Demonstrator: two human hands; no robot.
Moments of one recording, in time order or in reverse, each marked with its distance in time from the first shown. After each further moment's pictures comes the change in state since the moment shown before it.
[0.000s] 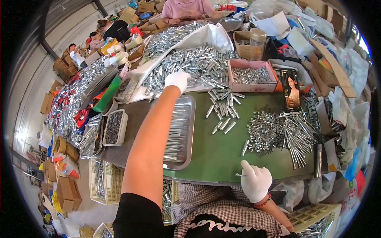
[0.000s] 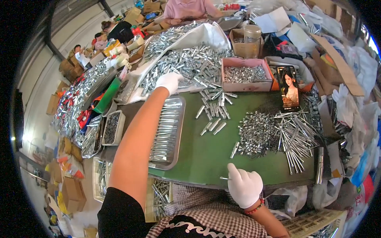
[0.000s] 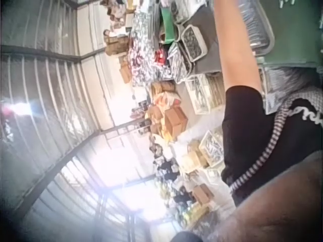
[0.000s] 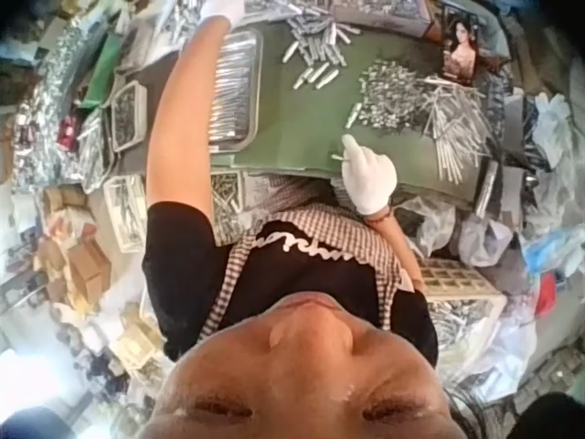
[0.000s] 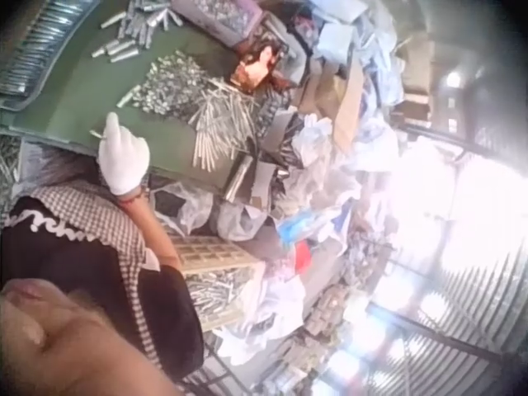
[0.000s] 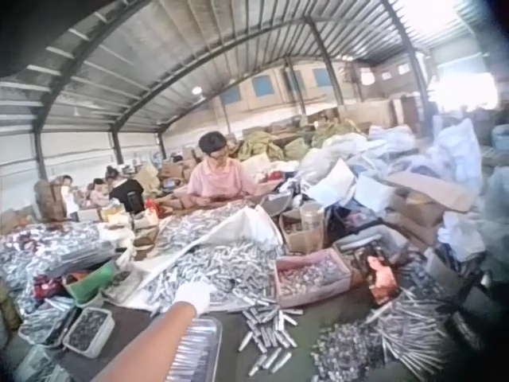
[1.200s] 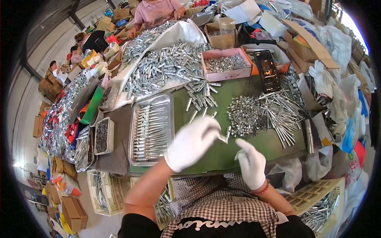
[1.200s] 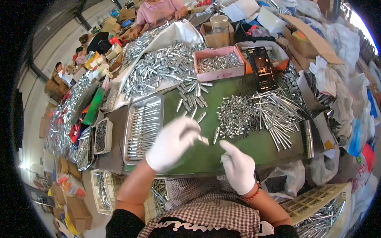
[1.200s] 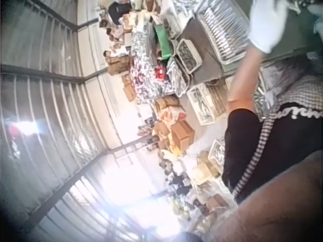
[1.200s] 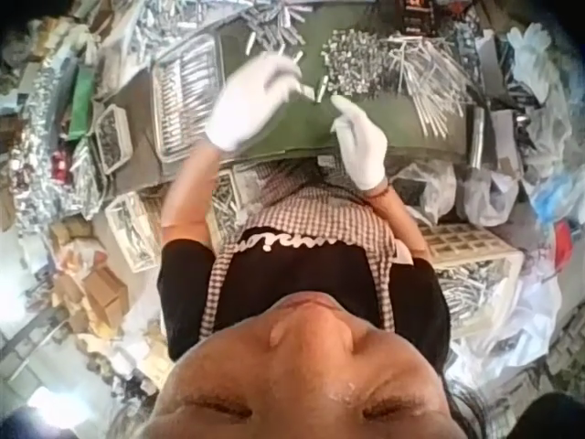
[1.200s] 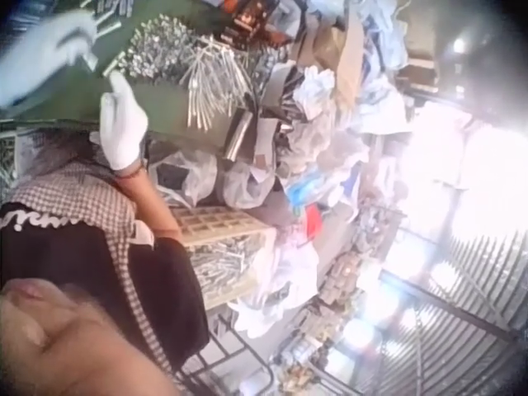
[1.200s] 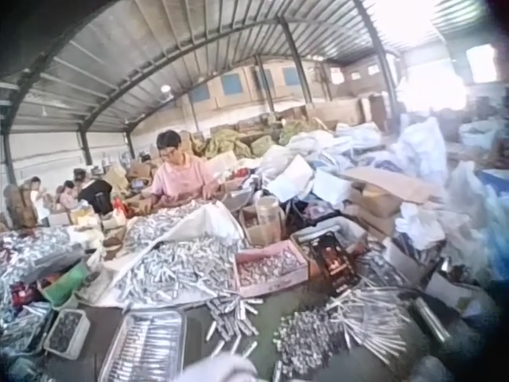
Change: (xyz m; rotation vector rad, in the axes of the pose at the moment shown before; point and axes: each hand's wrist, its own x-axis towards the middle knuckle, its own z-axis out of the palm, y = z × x) left_hand -0.219 0.166 -0.059 -0.748 0.074 0.552; right_hand -0.008 0.004 -0.017 0.575 0.083 0.422
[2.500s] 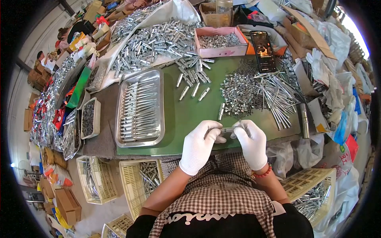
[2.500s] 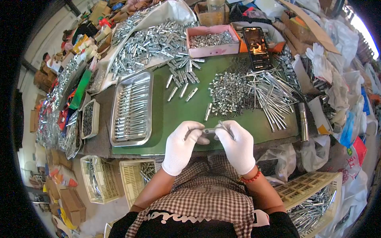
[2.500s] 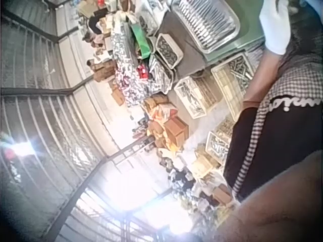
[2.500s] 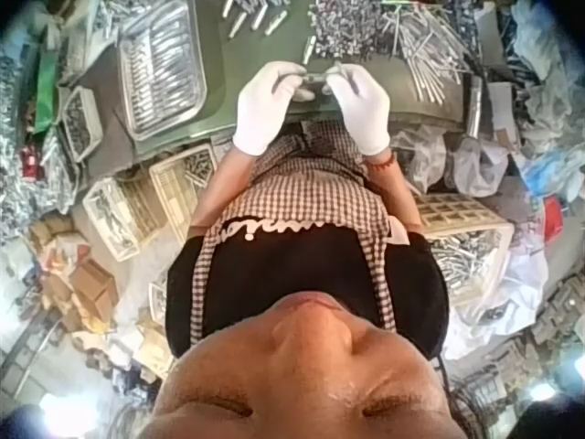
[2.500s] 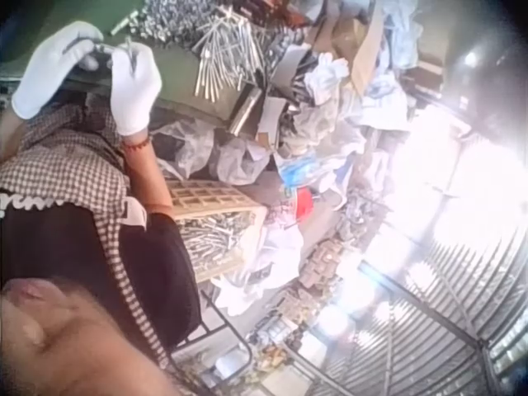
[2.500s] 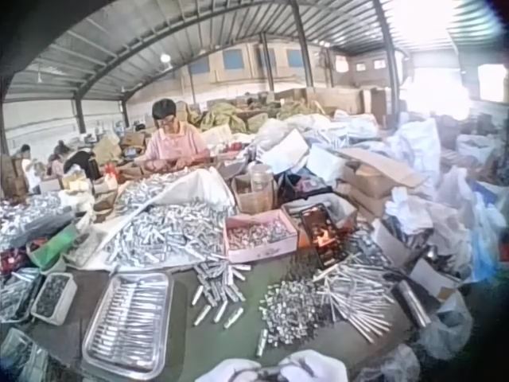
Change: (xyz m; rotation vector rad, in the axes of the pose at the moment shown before) left_hand -0.057 0.030 0.080 -0.667 0.202 -0.581; right_hand 0.010 -0.007 -0.007 0.311 -0.063 0.421
